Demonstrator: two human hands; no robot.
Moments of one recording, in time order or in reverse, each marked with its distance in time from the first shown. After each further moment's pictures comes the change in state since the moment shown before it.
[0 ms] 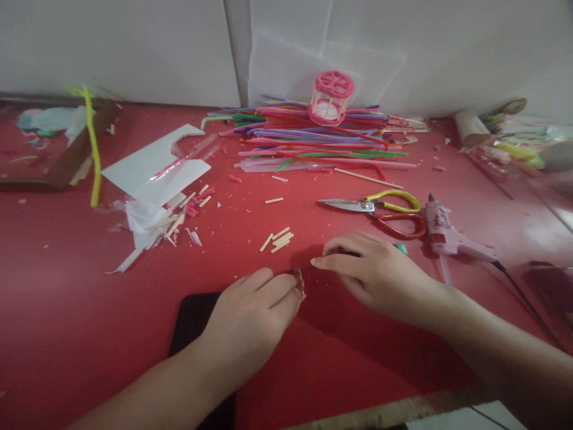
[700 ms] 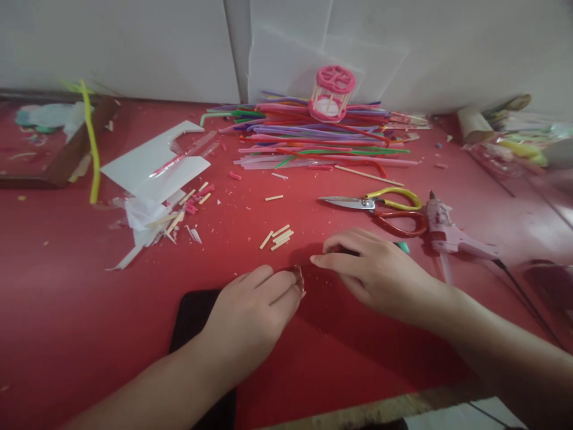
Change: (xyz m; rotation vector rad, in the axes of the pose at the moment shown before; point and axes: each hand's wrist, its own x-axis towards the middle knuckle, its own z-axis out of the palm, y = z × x) left_hand 0.000 0.001 0.000 0.014 0.004 -0.003; right_hand -0.002 -0.003 -0.001 -0.038 -0.011 -0.004
